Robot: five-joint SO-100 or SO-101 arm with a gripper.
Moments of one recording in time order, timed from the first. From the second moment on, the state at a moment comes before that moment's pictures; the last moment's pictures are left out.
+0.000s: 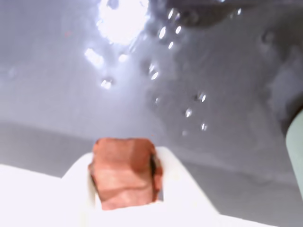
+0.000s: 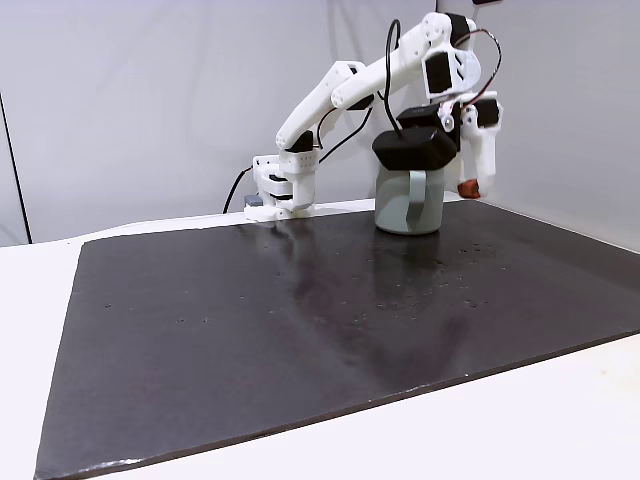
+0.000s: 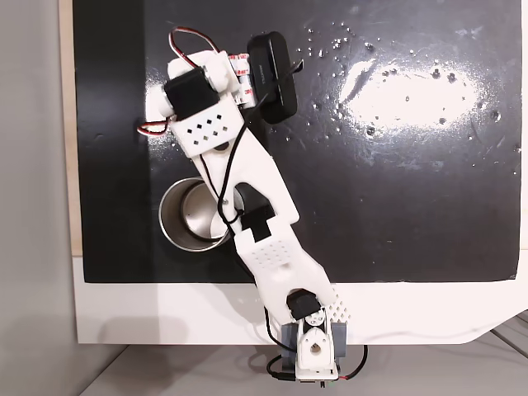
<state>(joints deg) -23.0 49.3 14.5 101.9 10.1</state>
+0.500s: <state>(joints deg) -23.0 69.2 24.6 102.0 10.1</state>
